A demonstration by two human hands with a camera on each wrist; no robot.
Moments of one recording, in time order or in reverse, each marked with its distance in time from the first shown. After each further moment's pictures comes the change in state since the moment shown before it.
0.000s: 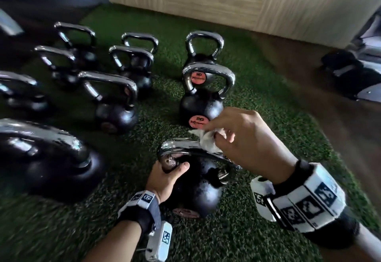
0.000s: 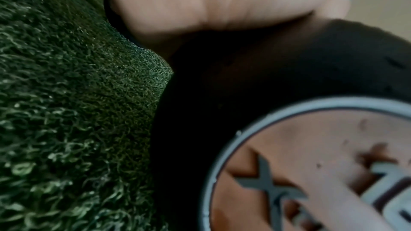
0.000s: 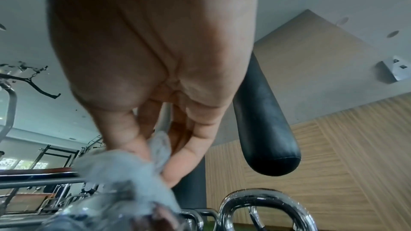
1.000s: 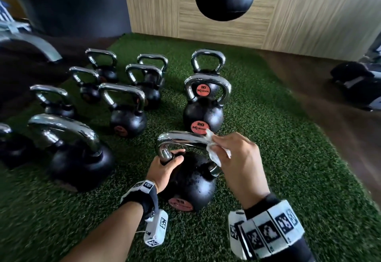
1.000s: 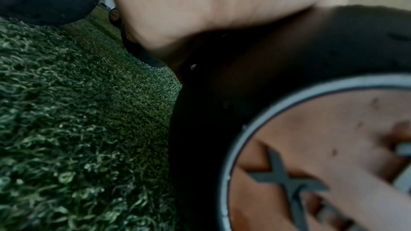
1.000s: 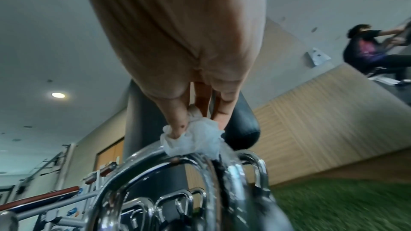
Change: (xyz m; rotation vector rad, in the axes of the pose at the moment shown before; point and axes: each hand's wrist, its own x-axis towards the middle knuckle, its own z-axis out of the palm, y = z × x) left_hand 0.005 -0.015 -0.001 0.031 0.031 0.098; right_hand -0.077 0.012 0.037 0.047 0.363 0.152
